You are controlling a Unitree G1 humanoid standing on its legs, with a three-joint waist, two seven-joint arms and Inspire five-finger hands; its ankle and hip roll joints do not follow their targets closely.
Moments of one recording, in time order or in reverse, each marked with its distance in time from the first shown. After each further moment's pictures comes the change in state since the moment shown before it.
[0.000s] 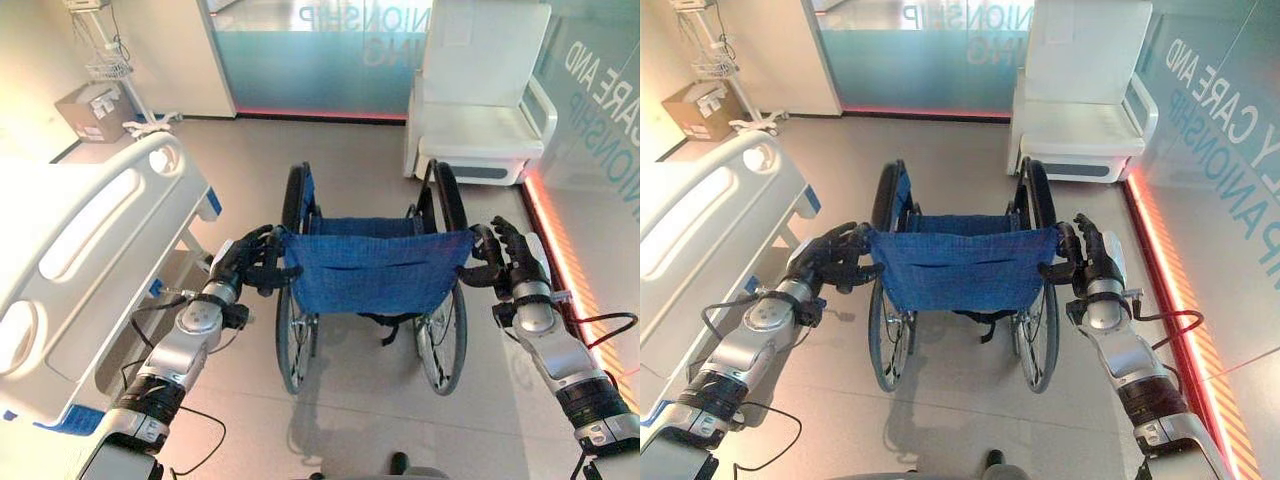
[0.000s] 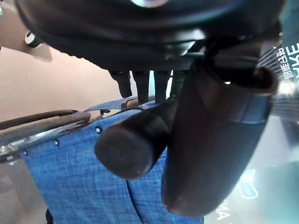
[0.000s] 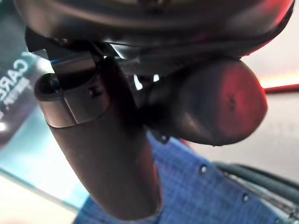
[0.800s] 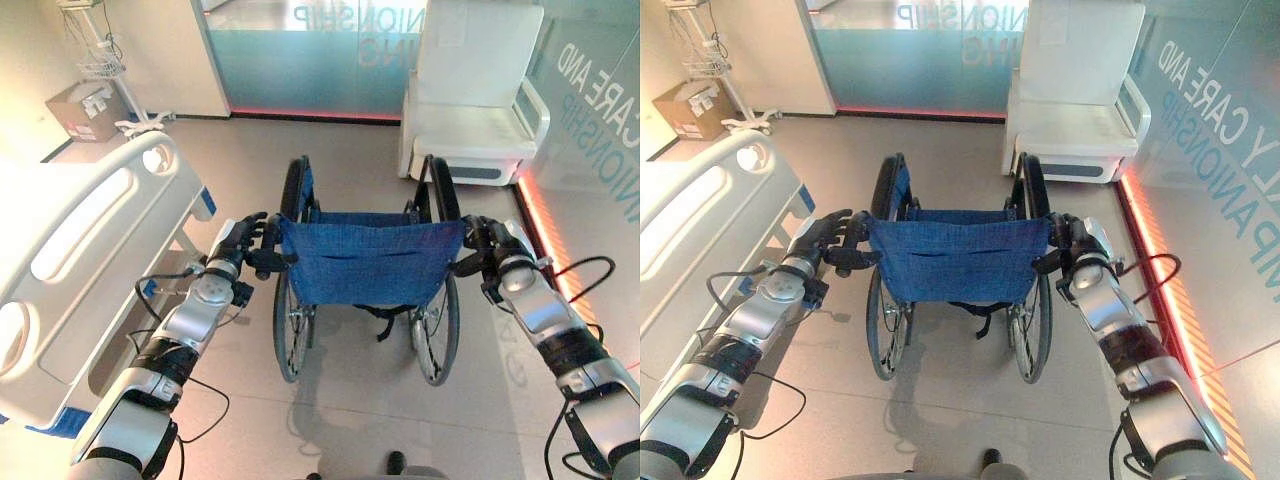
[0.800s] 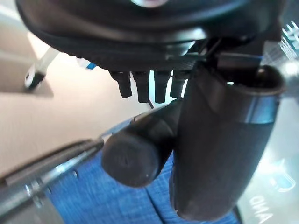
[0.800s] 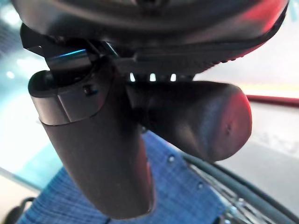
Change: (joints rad) left arm -0.229 -0.015 -0.116 0.180 0.263 0.109 0.059; right arm -0.320 0.020 0.122 0.208 -0.017 0.307 0.201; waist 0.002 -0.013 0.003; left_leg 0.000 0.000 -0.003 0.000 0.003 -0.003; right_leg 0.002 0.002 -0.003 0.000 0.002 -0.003
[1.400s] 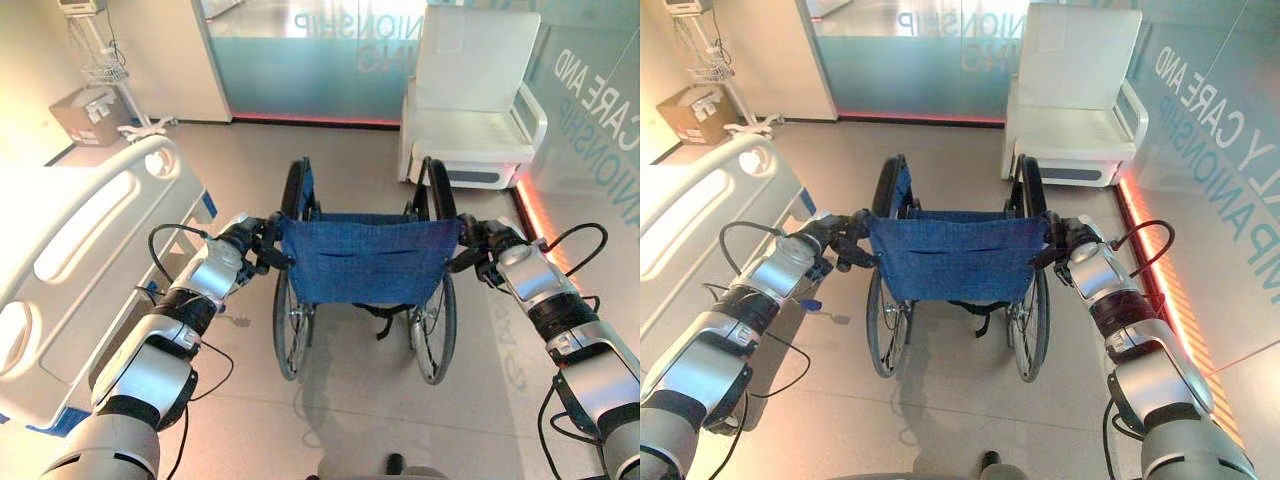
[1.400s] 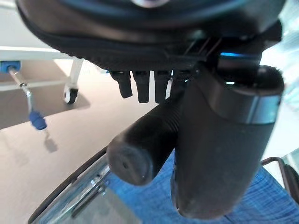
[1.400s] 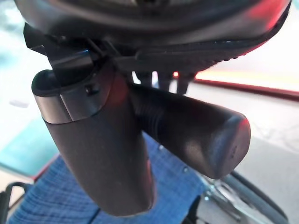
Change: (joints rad) left arm -0.263 -0.047 -0.077 0.230 0.124 0.277 -0.267; right arm -0.158 0.029 0.072 0.170 -0.007 0.054 0.134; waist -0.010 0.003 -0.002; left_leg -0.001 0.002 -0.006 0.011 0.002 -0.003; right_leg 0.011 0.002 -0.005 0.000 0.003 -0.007
